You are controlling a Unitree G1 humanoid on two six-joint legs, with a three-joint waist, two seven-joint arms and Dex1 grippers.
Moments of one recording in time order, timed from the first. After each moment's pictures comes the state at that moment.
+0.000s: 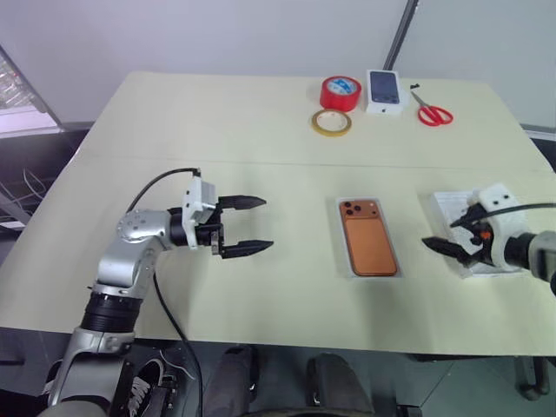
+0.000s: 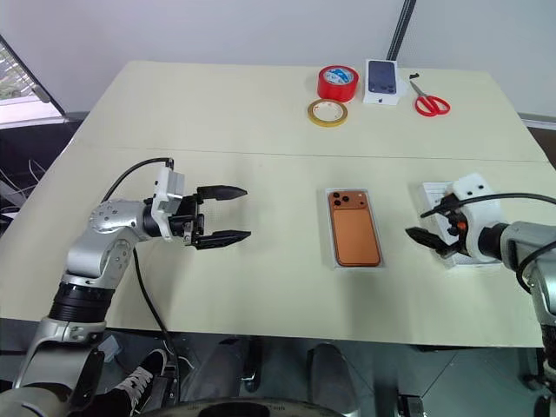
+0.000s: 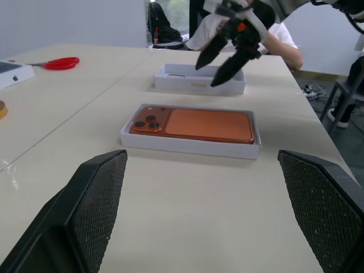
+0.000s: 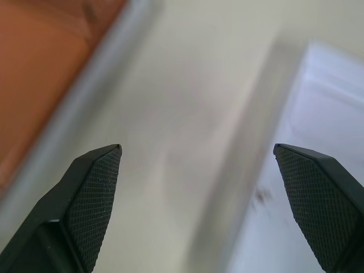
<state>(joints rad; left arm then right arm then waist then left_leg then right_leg) -0.44 0.49 -0.03 0.03 -0.45 0.21 -1.28 -0.17 -0.94 -0.33 -0.24 0.39 1.00 0.77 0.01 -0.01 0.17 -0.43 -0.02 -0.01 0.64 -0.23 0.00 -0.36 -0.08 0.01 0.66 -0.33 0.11</state>
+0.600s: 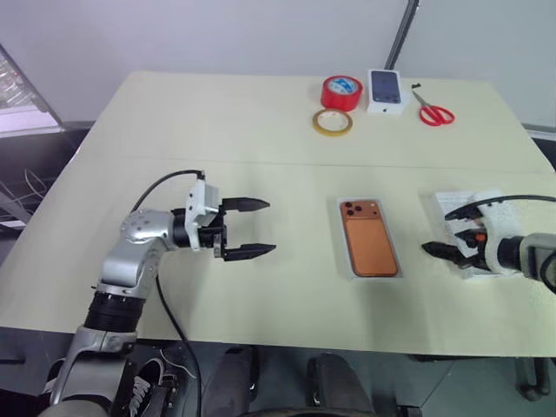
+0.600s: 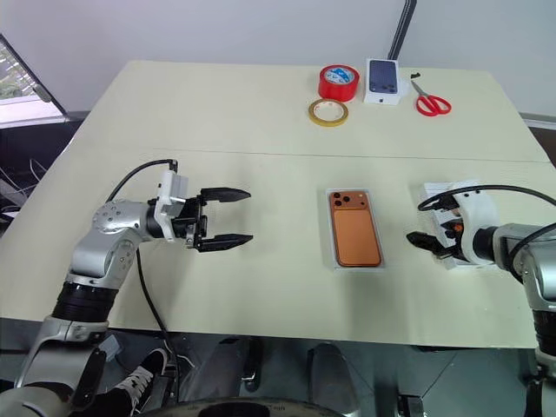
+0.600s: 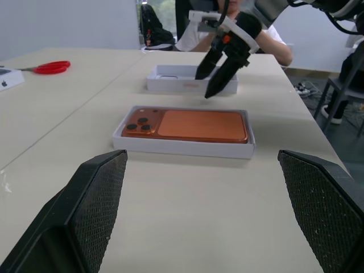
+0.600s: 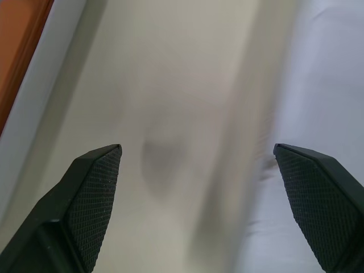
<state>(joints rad) -0.44 0.49 -0.06 0.04 -0.44 0.16 -1.30 -0.22 -0.97 -0.23 -0.14 0.41 1.21 0.72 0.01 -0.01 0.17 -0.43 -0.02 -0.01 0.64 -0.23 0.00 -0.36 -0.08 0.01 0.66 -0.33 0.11</state>
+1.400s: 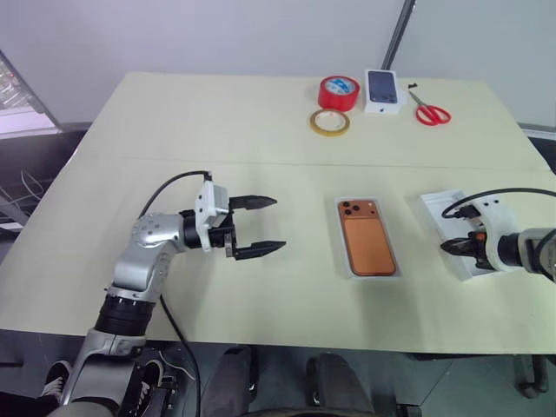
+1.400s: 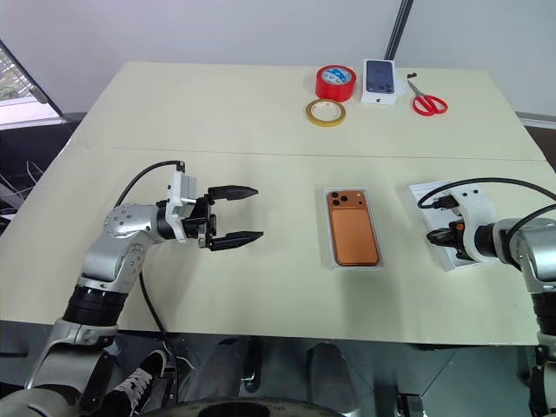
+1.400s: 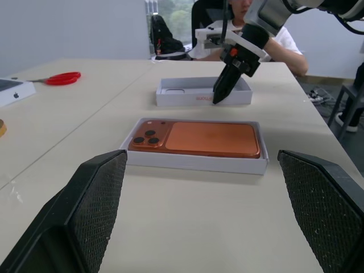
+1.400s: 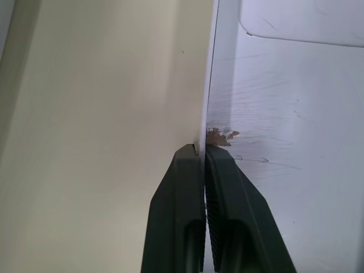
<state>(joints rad) -0.42 0.44 -0.07 0.01 -0.42 0.14 -1.21 -0.33 -1.01 -0.14 0.00 0.37 1.20 0.72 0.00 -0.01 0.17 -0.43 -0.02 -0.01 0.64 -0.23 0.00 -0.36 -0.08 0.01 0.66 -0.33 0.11</state>
